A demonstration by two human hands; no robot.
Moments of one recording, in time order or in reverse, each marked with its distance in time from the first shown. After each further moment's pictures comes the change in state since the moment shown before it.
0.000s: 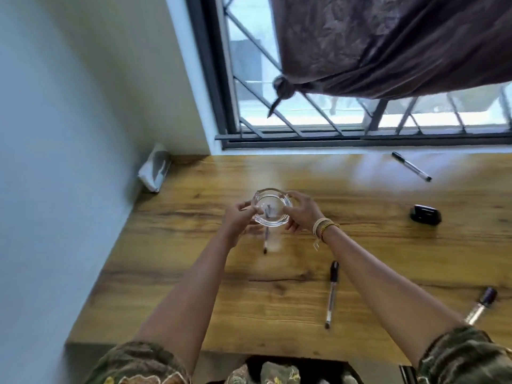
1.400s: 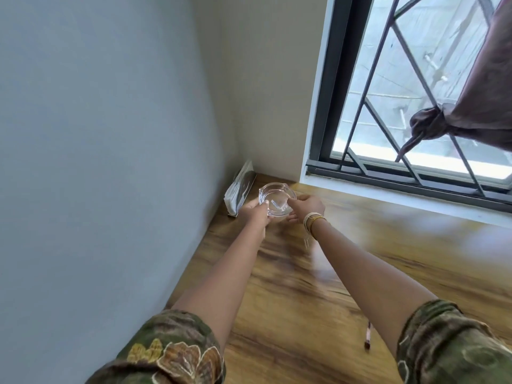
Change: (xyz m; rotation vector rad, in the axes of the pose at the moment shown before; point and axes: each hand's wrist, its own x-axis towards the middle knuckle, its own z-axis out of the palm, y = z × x) left_hand 0.141 0.056 -0.165 -0.303 0.657 -0.088; right_hand 0.193 -0.125 0.181 0.139 0.122 0.204
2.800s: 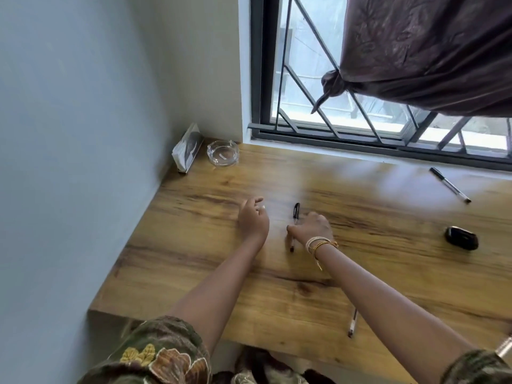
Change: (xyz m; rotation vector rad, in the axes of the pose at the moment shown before) left_hand -0.167 -0.135 0.007 0.600 -0.138 0.576; right_hand -0.168 0.134 -0.152 -0.689 0.167 -0.007
